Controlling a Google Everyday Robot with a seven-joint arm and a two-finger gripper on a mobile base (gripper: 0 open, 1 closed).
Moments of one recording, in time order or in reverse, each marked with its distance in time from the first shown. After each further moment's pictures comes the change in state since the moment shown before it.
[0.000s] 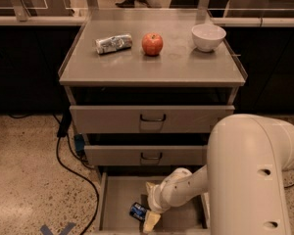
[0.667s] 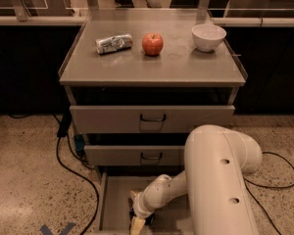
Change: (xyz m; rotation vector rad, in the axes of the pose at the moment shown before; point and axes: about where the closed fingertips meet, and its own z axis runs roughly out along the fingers) arm -0.026 0.011 0.104 -0.096 -0.049 -0.073
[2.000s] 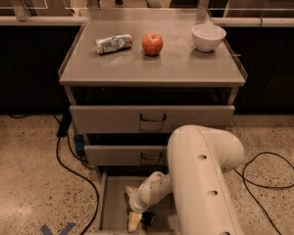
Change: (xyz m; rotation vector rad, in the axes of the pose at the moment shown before) arm 0.000 -0.032 0.028 0.037 0.019 -0.092
